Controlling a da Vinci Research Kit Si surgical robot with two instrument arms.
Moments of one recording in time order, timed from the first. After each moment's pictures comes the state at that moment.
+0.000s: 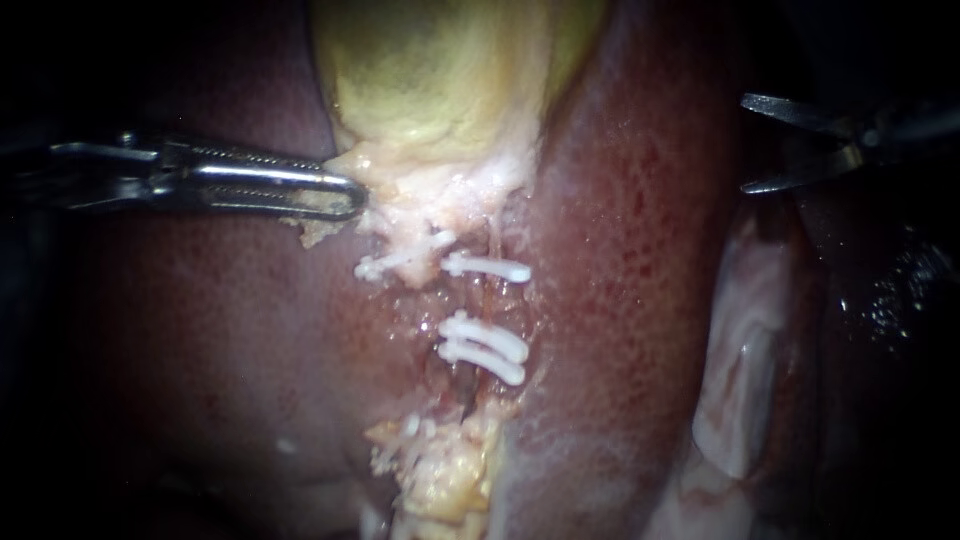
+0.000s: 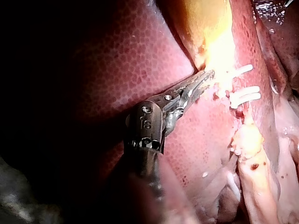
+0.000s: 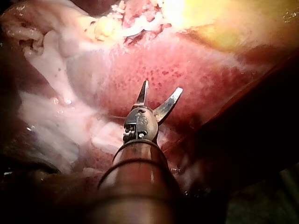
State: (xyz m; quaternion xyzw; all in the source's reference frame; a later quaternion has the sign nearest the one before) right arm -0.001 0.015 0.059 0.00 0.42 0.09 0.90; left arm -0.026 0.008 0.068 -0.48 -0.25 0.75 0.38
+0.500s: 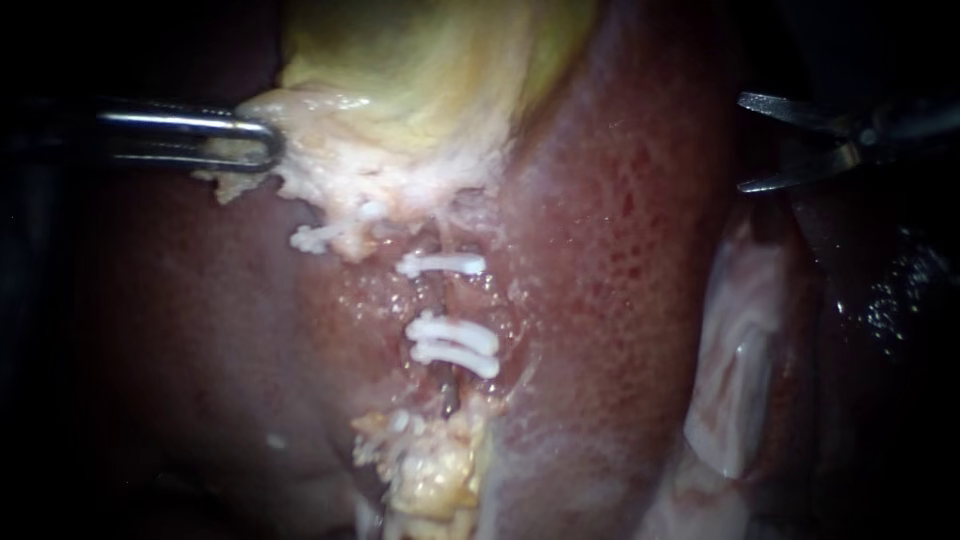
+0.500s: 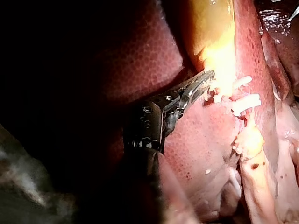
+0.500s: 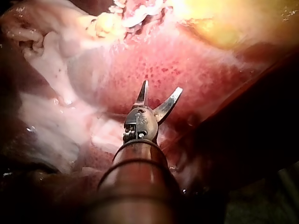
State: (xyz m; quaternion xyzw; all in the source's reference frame) right arm 0.000 0.015 0.059 0.02 0.44 0.08 0.90; left arm -0.020 0.012 0.061 -0.49 -0.24 0.74 0.40
